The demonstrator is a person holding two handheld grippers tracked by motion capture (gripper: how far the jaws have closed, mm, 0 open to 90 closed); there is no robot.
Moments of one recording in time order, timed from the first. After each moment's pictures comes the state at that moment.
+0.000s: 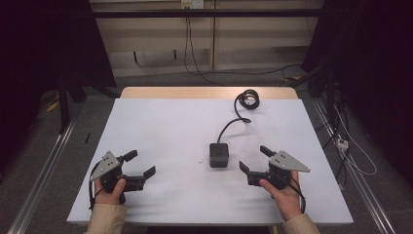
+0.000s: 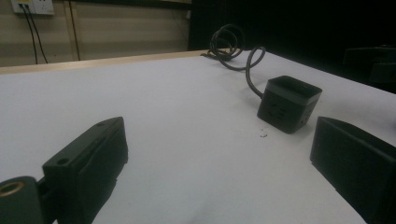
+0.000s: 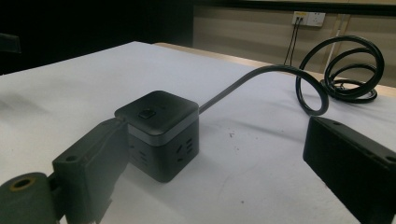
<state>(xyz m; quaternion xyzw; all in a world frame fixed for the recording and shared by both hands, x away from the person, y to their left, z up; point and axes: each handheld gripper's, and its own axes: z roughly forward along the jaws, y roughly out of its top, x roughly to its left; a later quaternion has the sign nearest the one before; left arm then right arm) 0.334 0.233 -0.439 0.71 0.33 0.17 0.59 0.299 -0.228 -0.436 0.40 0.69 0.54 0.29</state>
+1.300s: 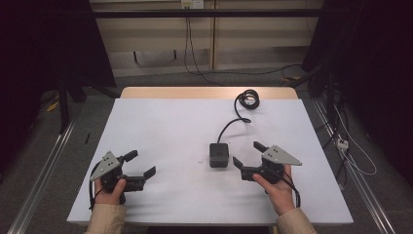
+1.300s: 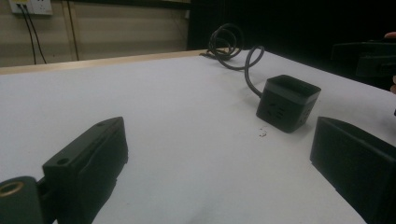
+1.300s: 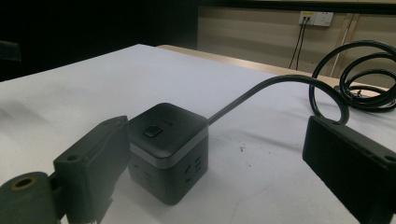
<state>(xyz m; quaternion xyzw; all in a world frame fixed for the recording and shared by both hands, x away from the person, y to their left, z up) 0.333 0.232 -0.439 0.71 0.33 0.17 0.59 0.314 -0.214 -0.433 0.40 0.69 0.54 0.28</state>
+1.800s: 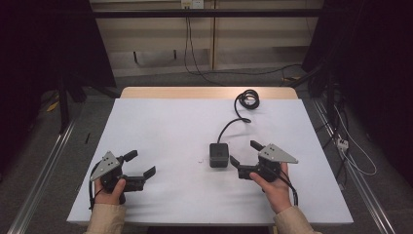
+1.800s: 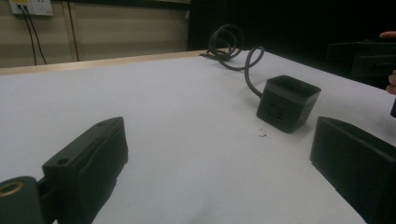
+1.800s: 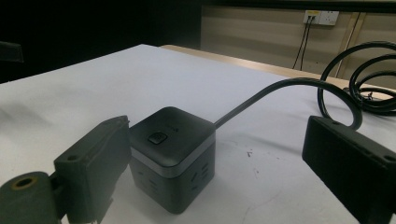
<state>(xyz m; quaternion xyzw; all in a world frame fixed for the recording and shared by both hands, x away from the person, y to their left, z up) 0.333 0.233 -0.439 0.71 0.33 0.17 0.59 0.319 -0.207 -0.432 0.40 0.69 0.54 0.27</state>
